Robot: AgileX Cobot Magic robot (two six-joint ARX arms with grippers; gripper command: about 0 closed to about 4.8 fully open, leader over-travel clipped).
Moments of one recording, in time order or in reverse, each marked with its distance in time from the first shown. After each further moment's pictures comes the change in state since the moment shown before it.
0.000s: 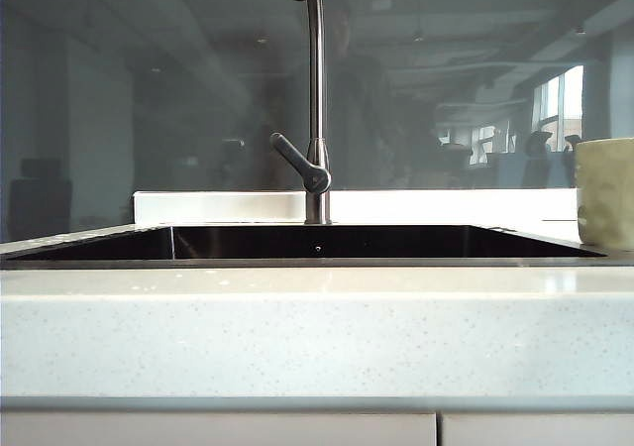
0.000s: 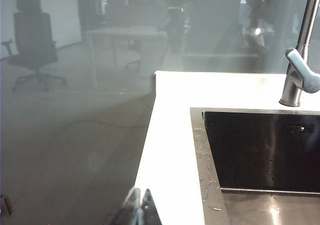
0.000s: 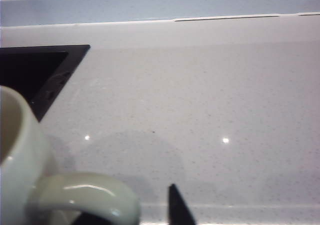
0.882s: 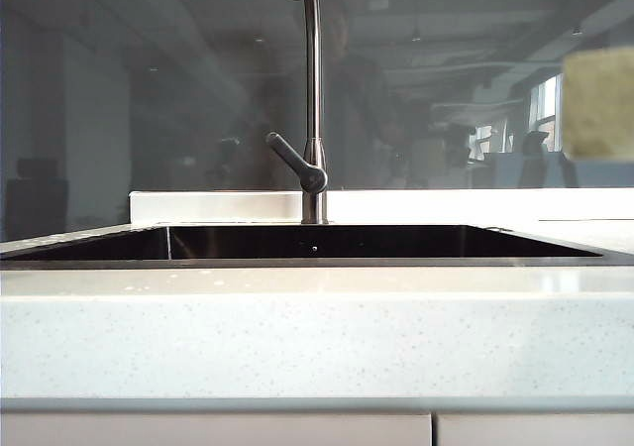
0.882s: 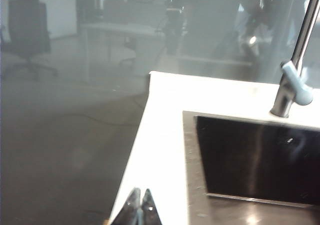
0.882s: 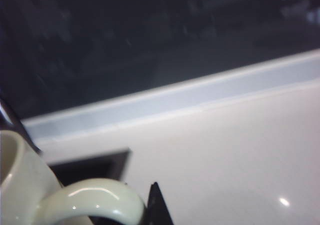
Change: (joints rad) left arm 0.000 -0.001 0.000 0.003 0.000 -0.117; right arm 0.050 -0.012 0.104 0.180 0.009 0.325
